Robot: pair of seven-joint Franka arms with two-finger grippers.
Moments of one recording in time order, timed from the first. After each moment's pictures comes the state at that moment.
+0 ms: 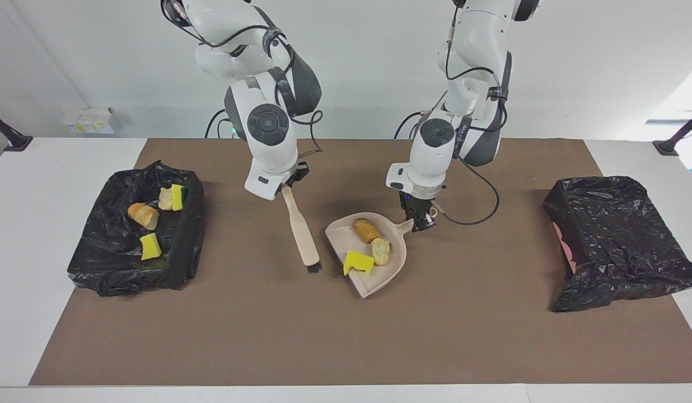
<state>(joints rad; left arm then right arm) -0.45 0.25 -0.04 -1.97 0.03 2.27 0.67 -0.04 0.28 0.46 -1.62 -0.06 1.52 0.10</state>
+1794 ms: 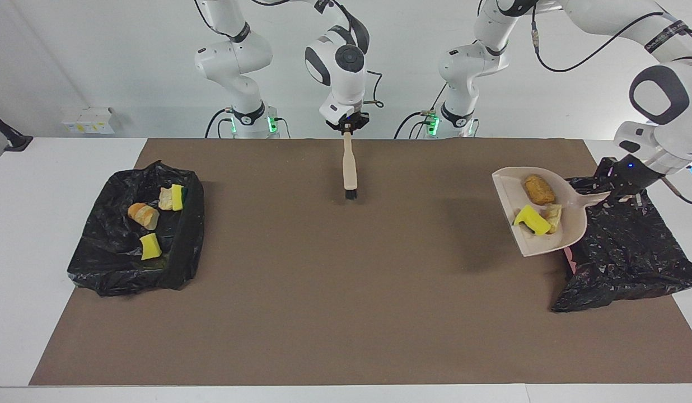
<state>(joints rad) 0.30 0.21 -0.01 -1.58 -0.04 1.71 1.81 0.44 -0.12 0.47 -2.36 0.32 2.05 0.72</state>
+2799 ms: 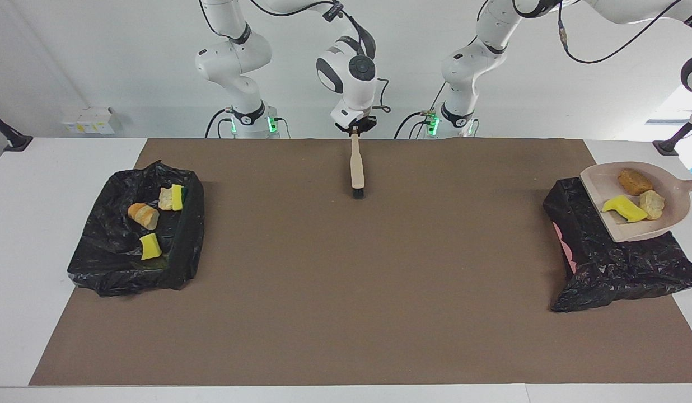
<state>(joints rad) 0.50 0.23 -0.02 -1.56 0.26 2.04 2.09 0.51 -0.04 0.47 -2.36 0.32 2.10 0.77</state>
